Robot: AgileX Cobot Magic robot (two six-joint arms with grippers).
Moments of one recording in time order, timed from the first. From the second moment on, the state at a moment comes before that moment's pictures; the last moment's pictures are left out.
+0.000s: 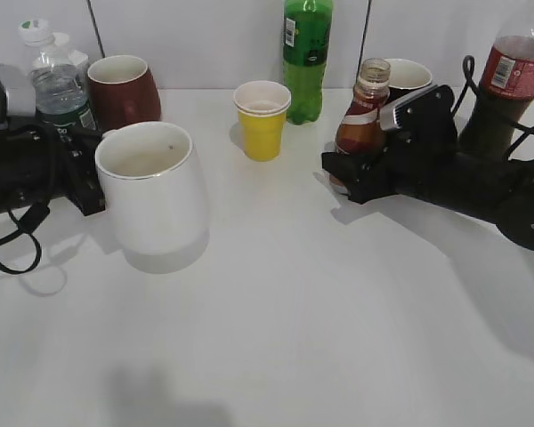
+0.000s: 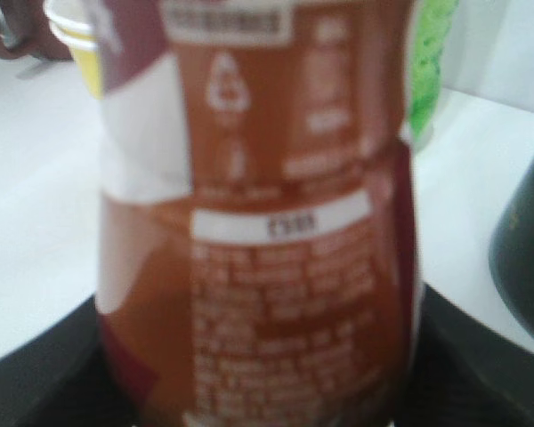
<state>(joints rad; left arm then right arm) -0.06 1.85 -0.68 1.03 -1.16 -0.46 0.24 2.07 -0.83 -0.62 -0.95 0.29</state>
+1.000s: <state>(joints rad) -0.09 1.85 -0.68 1.03 -1.16 -0.46 0.24 1.99 -0.81 -0.73 -0.97 0.29</state>
